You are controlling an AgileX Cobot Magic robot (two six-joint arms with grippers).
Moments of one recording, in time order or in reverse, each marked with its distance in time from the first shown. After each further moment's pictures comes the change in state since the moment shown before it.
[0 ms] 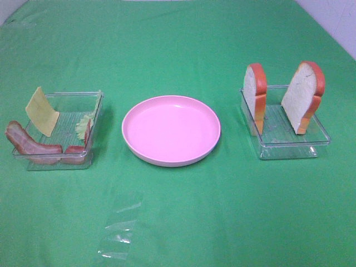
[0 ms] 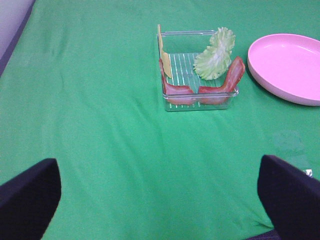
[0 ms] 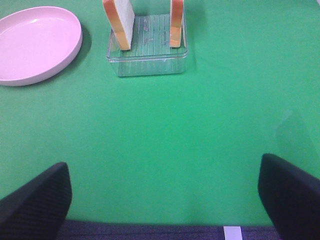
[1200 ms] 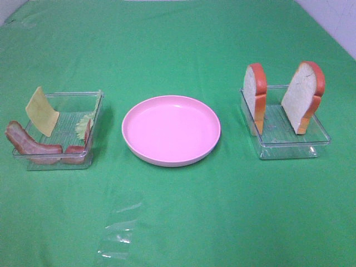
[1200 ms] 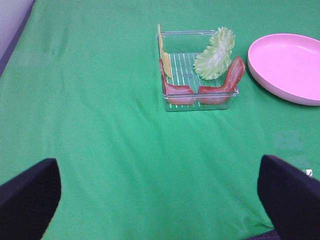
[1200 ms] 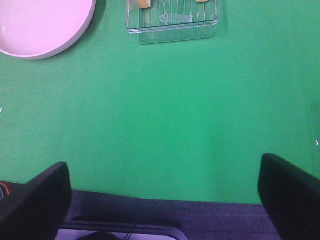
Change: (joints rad) left arm 0.000 0.000 0.000 0.000 0.000 0.000; right arm 0.000 0.647 -0.277 0.095 0.000 -0.001
